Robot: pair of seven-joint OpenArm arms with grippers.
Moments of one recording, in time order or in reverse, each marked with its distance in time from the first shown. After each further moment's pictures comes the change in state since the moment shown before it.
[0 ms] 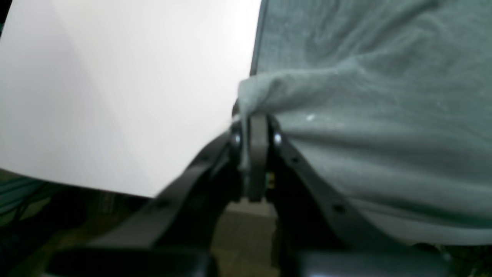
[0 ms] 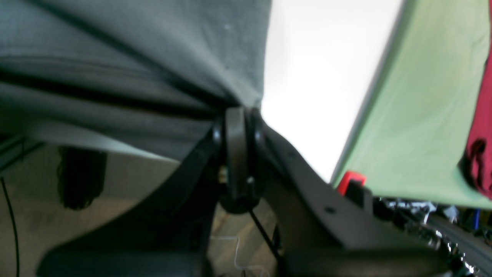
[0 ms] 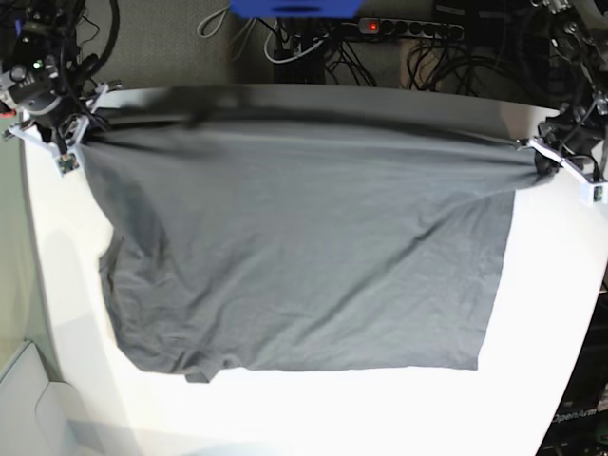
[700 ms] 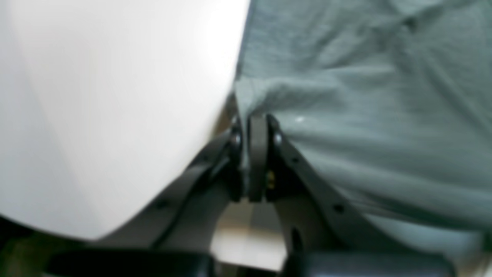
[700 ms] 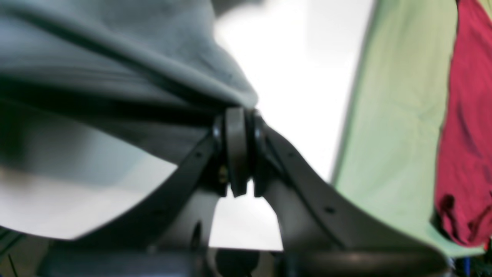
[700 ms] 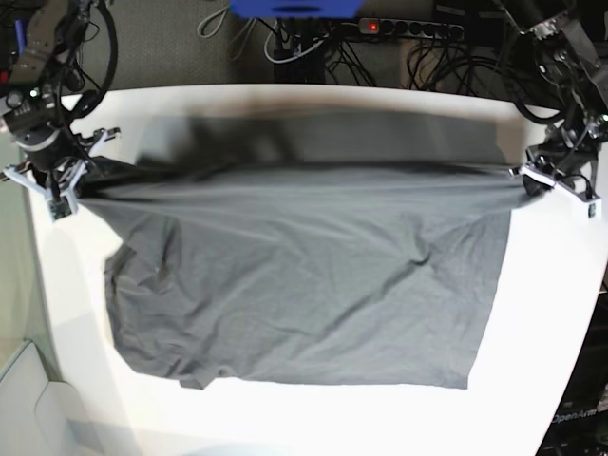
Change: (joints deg) left arm -7.7 4.1 -0.4 -5.7 1.1 0.7 -0.2; right arm 8.8 -0.7 0.2 0.1 -0.6 0.0 4.9
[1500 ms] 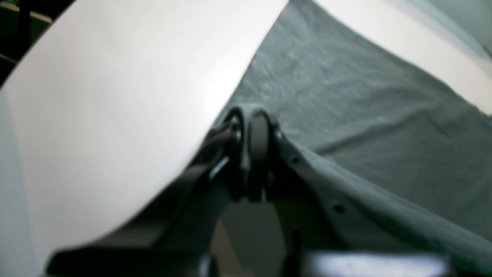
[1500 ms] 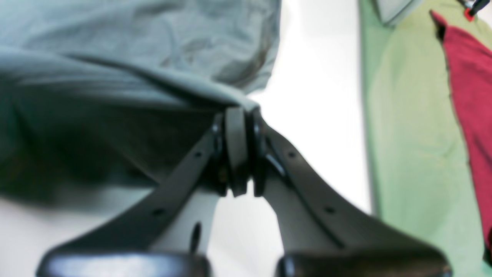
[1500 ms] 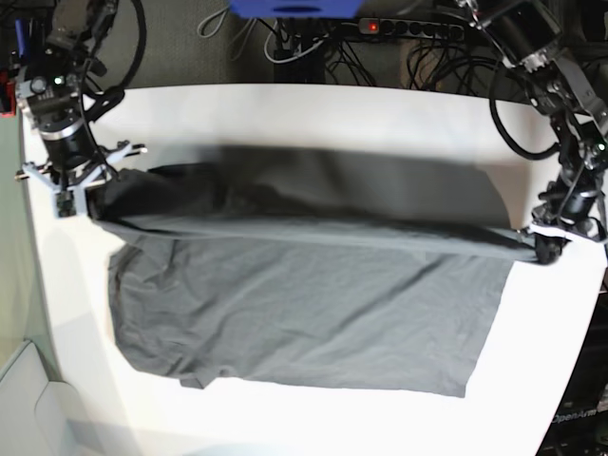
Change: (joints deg) left arm -8.3 3.4 0.0 -1.6 0.6 0.4 -15.7; right arm -3.8 -7.7 -1.1 -0.5 -1.3 -5.6 22.9
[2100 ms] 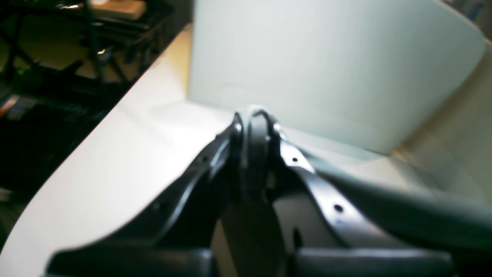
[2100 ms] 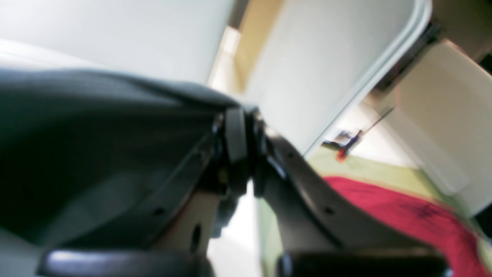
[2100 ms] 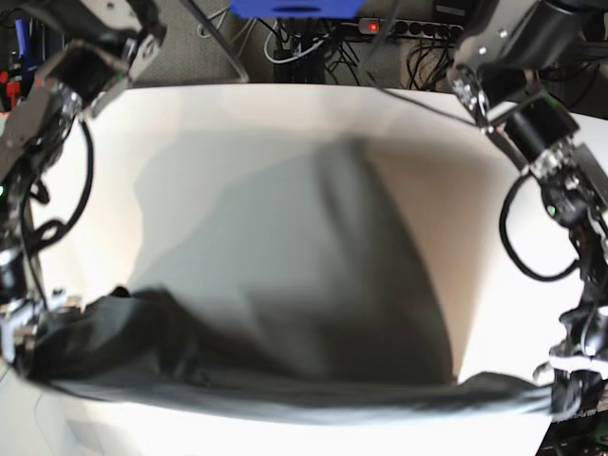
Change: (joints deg) left arm -23.8 -0.2 5.0 1.0 -0.2 0.3 -0.9; right arm 29.0 7.0 1.4 1.1 -1.6 0.0 -1.2
